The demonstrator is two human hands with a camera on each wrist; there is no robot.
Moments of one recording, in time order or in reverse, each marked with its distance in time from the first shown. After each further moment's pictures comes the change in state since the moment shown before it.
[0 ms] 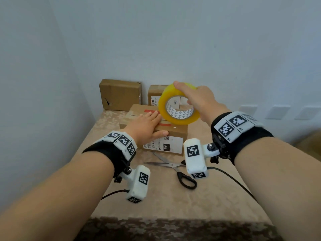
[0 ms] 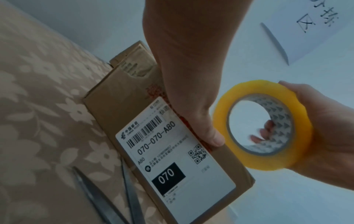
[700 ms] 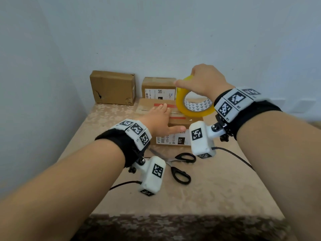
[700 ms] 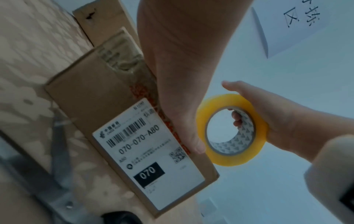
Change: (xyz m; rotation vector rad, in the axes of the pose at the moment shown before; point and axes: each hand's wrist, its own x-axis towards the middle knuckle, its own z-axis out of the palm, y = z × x) left_hand 0.031 0.048 -0.008 -0.021 -0.081 -0.003; right_hand 0.029 -0.012 -0.030 -0.856 0.027 -0.294
